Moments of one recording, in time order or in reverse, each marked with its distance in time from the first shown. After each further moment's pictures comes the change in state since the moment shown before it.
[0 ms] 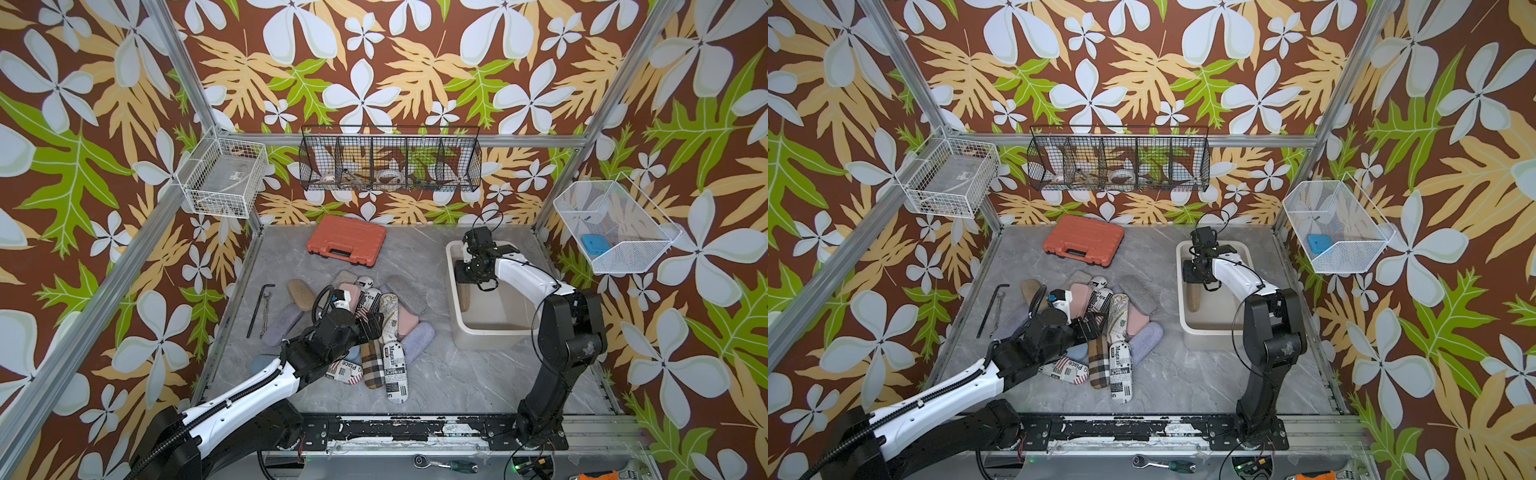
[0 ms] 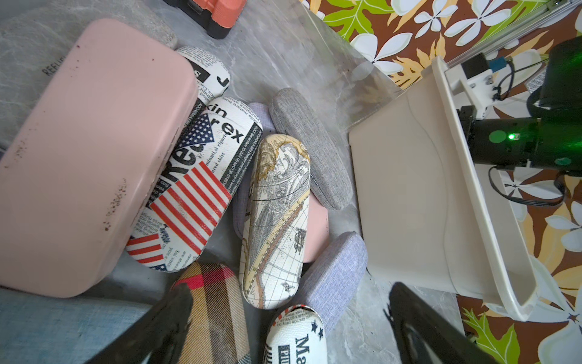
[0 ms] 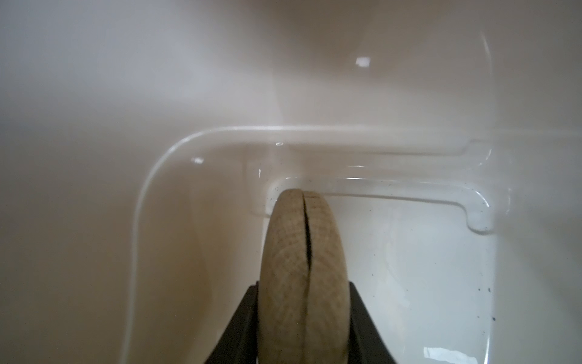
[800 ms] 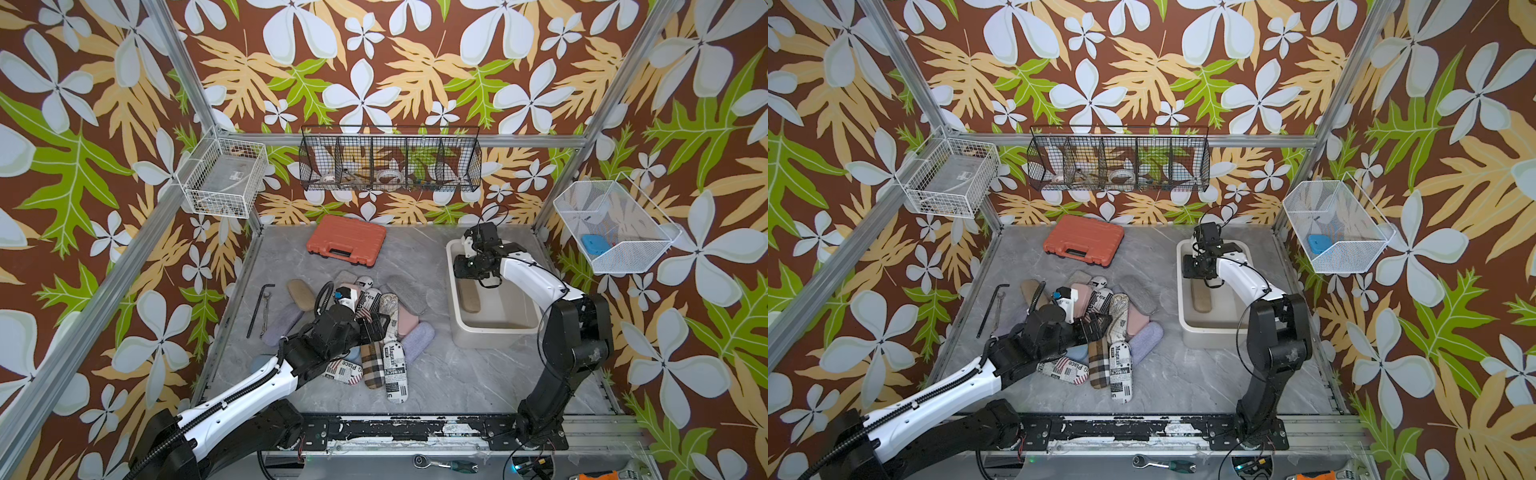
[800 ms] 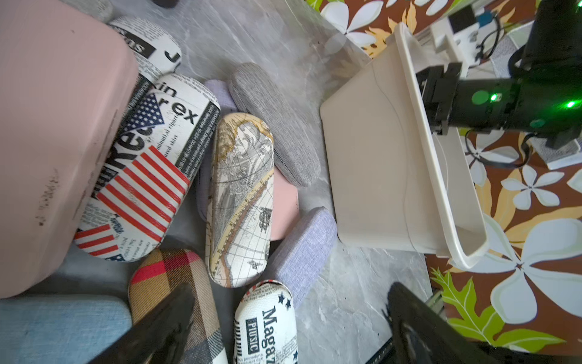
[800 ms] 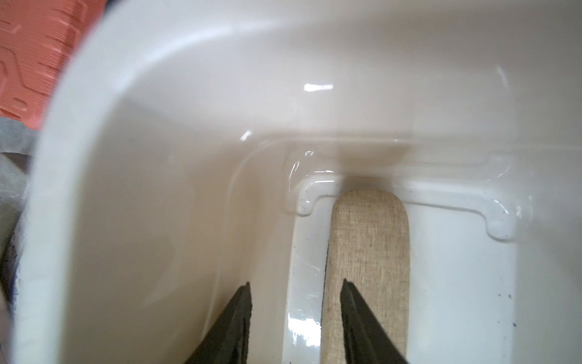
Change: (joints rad) left arm 0.000 -0.009 0.045 -0.043 0.127 0.019; right arm -0.012 -0.069 0.013 0.007 -0.080 0.024
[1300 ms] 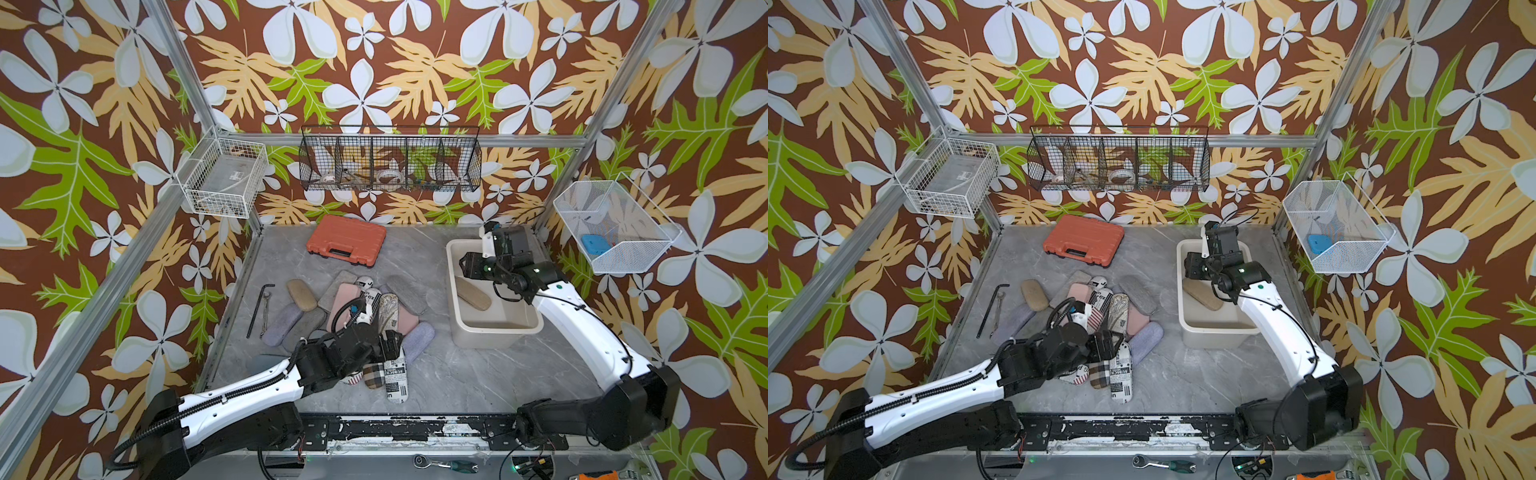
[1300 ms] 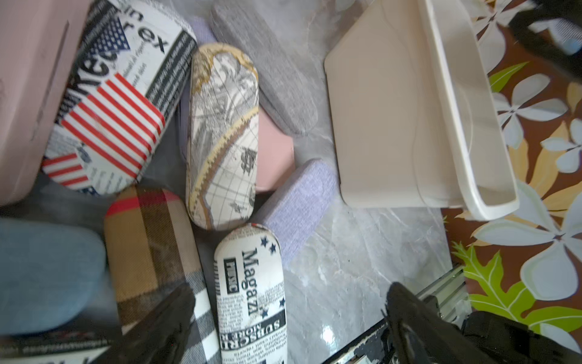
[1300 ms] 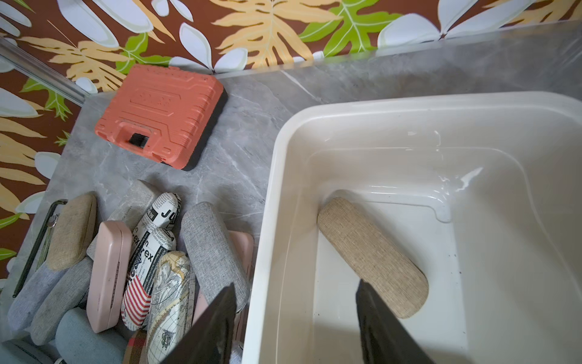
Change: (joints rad) left arm -0.350 0.058 0.079 -0.182 -0.281 -0.168; right arm 0.089 -0.464 -0.189 0.032 0.098 0.077
